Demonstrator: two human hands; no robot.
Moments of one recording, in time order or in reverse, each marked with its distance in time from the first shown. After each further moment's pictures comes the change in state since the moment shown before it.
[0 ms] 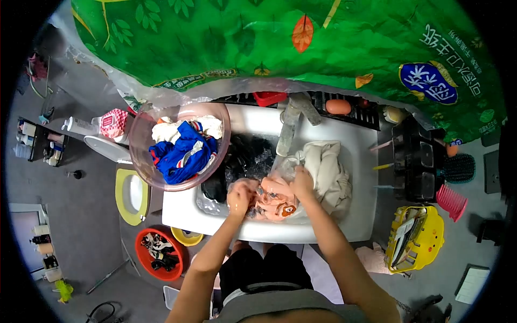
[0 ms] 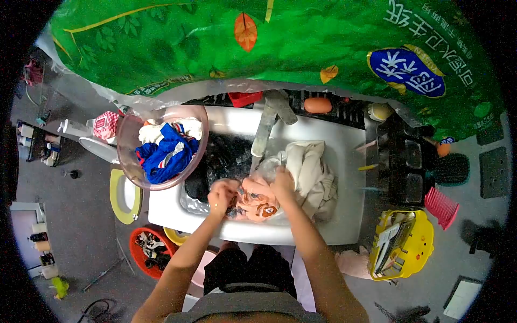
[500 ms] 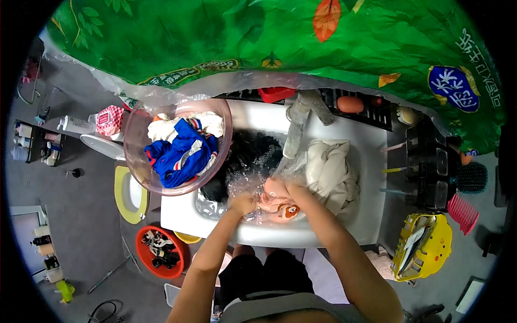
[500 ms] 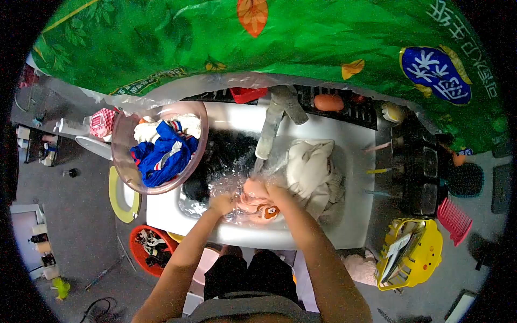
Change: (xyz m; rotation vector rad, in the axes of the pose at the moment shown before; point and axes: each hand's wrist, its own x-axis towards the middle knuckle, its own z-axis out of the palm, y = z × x) left_hand 0.016 -0.001 -0.009 0.840 -0.817 -0.229; right_hand 0.033 -0.013 0.063 -0.078 -0.167 0.042
